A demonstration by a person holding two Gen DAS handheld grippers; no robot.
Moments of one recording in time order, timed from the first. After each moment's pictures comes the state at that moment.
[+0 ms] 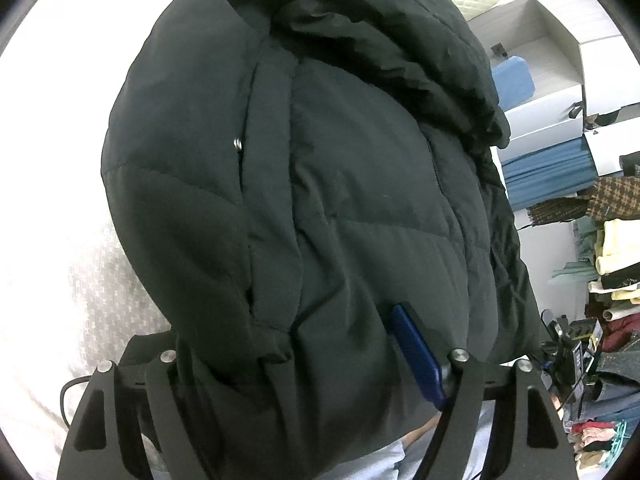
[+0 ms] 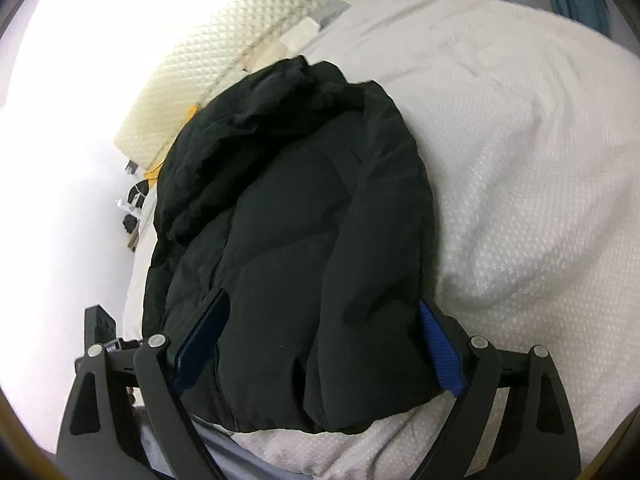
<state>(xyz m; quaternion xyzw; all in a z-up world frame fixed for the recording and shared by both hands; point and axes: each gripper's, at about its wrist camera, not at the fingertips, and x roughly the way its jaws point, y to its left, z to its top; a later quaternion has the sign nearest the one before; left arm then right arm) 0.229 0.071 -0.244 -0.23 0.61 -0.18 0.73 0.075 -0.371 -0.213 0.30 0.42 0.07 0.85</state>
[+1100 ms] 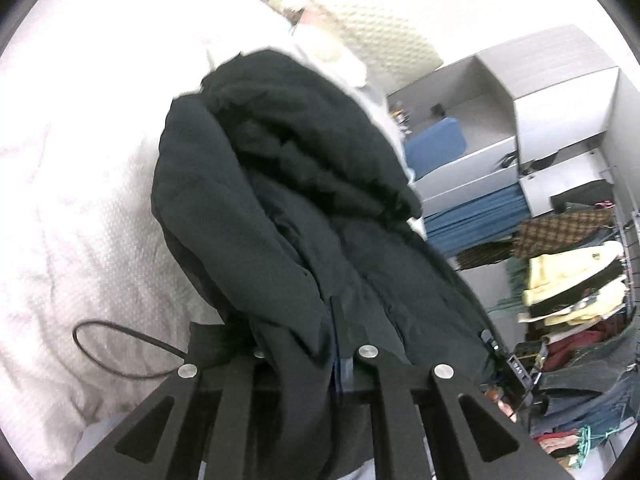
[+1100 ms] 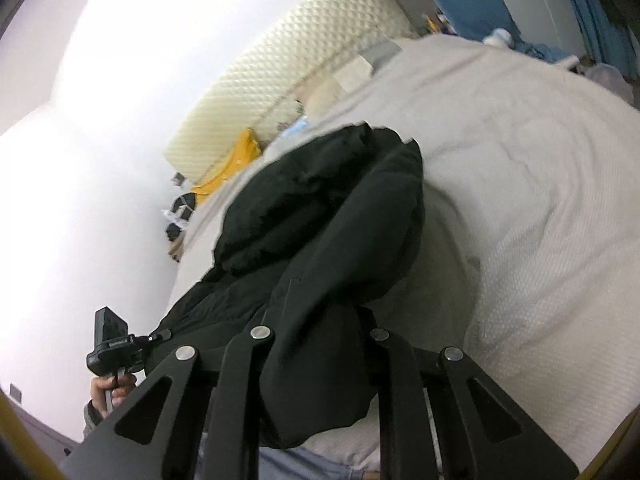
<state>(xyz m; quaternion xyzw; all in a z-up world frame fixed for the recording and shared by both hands) 0.184 0.144 -0.106 -0.33 0.50 -0.23 0.77 0.067 -0.394 -0.111 0.31 0.36 0.13 0.87</state>
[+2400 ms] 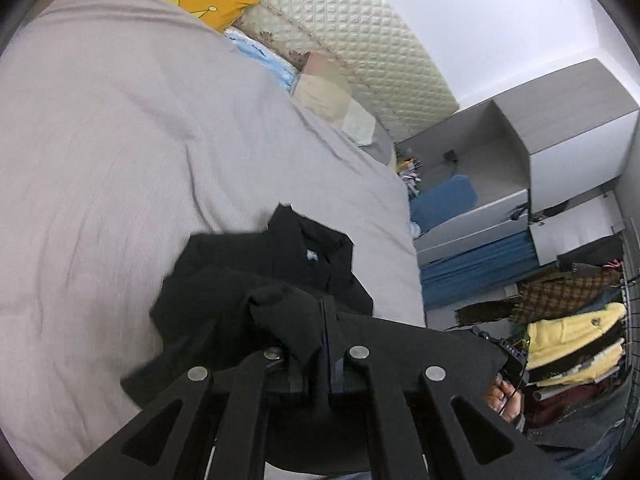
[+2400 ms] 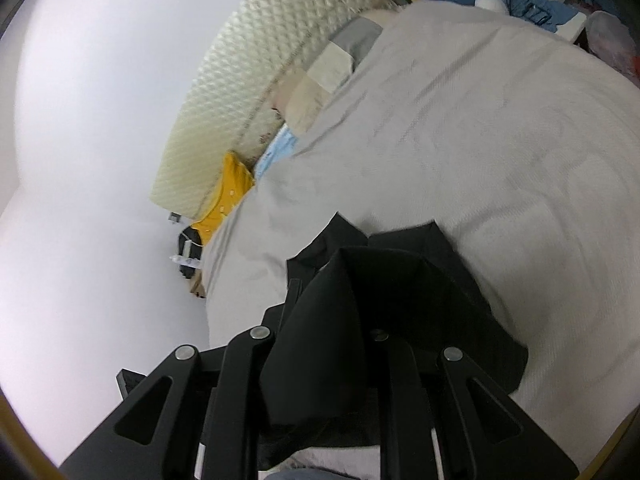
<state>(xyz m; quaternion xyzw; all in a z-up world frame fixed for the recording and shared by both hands) 0.397 0.166 -0.018 -0.33 0.50 -0.18 0.78 0.325 -0.440 -0.026 0.41 0.44 0.11 0.79</state>
